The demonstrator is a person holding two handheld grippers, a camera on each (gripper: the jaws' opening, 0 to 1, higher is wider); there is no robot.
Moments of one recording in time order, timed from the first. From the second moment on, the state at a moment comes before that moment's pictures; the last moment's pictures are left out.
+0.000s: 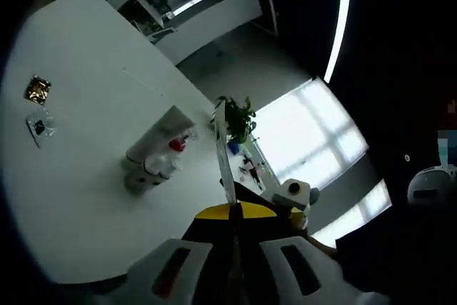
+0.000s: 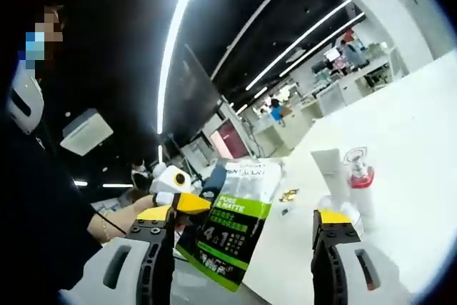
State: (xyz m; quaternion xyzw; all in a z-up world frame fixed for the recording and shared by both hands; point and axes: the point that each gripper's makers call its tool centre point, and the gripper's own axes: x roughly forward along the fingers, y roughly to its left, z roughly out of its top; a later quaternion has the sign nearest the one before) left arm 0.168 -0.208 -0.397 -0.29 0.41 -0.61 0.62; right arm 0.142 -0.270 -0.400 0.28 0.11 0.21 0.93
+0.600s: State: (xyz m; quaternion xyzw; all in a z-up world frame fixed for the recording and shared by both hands) left arm 0.197 -0.201 -0.436 -0.27 0.45 -0.57 0.63; right arm 0.126 -0.306 -0.445 0.20 0.16 0.16 0.95
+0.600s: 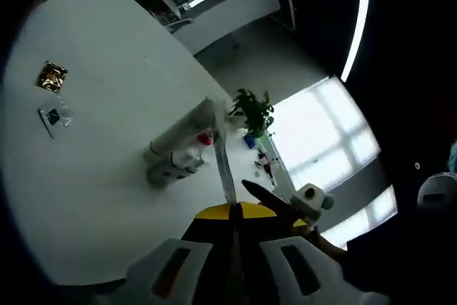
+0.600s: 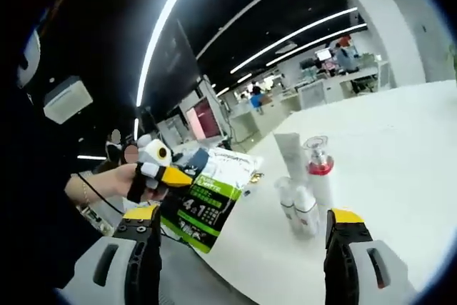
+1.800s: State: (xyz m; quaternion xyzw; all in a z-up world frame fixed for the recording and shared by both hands) left arm 0.291 -0.234 -0.573 -0.17 0.53 -0.52 0.65; right arm 0.122 -0.349 -0.487 0.19 0.22 0.10 0.95
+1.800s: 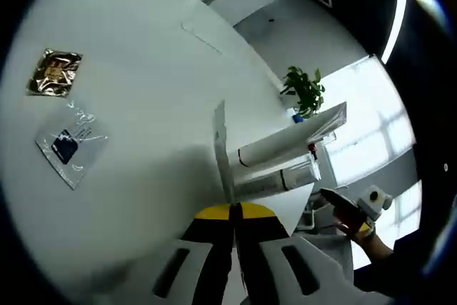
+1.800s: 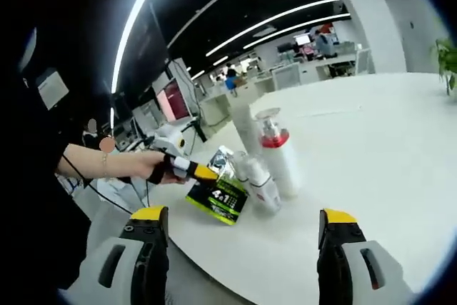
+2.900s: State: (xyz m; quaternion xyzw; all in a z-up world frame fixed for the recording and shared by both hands) left arm 0.292 -0.230 -0.590 -0.11 0.55 -0.49 0.67; right arm 0.120 -0.349 -0.488 0.20 0.22 0.09 0.95
